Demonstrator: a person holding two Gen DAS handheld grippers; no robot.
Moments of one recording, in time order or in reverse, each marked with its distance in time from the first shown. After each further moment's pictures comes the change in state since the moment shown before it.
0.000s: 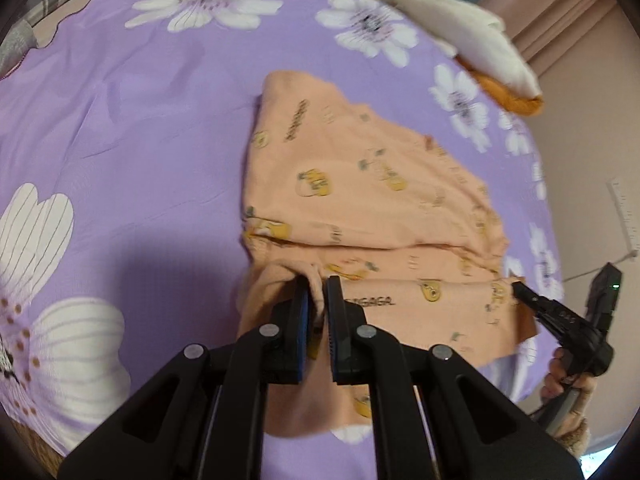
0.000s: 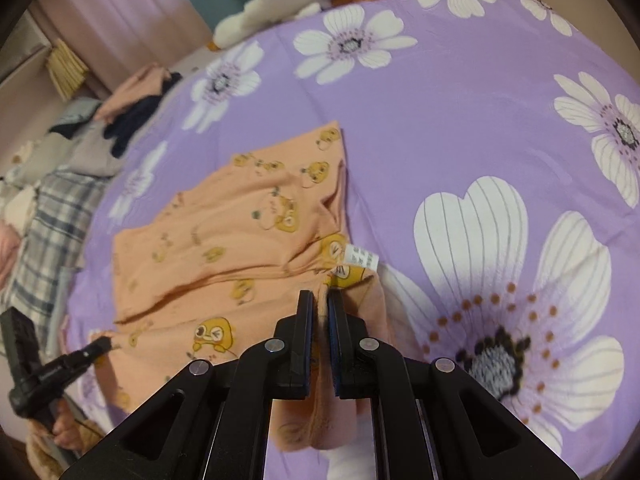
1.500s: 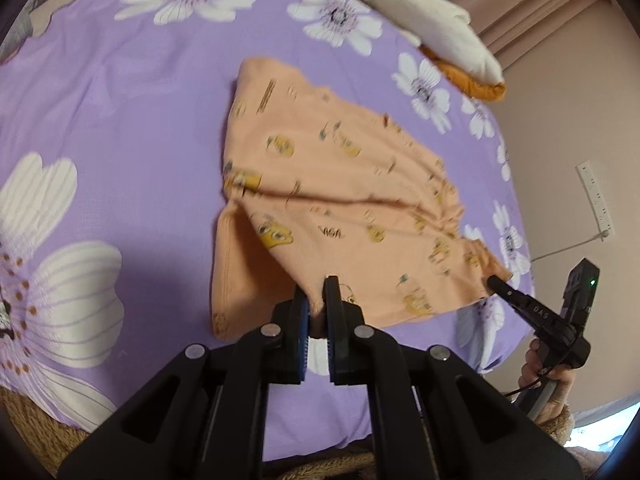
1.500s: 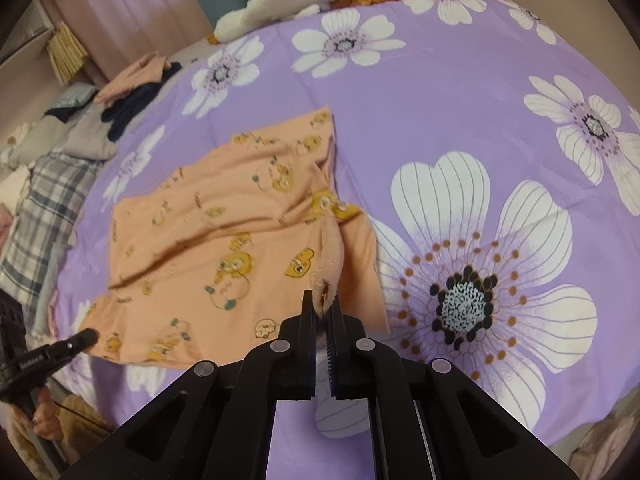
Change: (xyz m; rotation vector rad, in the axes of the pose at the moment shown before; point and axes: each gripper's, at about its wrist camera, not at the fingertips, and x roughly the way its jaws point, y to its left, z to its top) left arm -0.045 -0.007 -0.032 0.028 0.013 -0.147; right arm -0.040 0.005 -0.032 -0.029 -0.020 -0.046
